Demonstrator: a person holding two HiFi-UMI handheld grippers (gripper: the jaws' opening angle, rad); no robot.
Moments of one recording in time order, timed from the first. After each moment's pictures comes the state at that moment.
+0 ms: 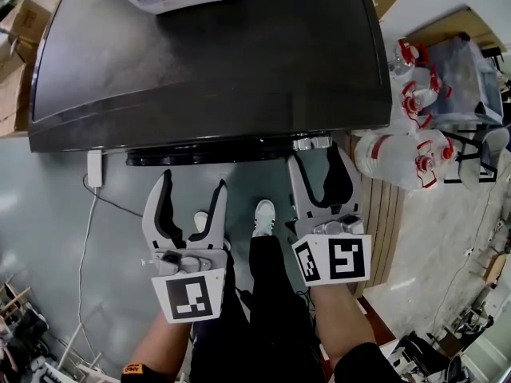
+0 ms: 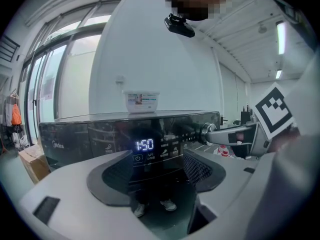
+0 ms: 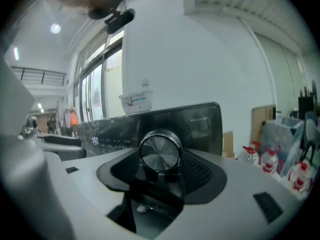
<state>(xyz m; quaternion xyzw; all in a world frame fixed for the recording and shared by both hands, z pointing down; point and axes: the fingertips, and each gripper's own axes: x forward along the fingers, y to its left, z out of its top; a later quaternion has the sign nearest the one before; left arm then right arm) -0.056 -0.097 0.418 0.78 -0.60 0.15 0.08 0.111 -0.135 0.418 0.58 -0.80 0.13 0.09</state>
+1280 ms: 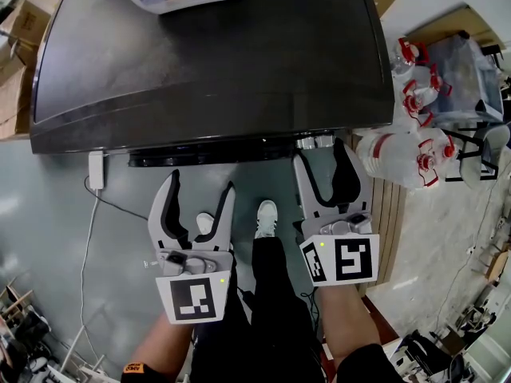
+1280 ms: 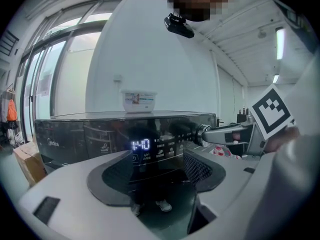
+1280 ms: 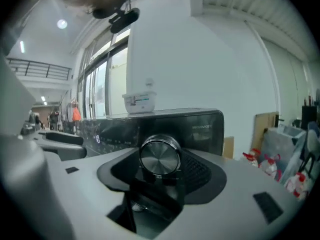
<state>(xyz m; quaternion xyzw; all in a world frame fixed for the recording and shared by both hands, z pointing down) -0.050 -0.095 0.418 0.80 -0.58 0.15 0.09 0.110 -0.136 0.410 0.58 -0.80 0.11 0.10</state>
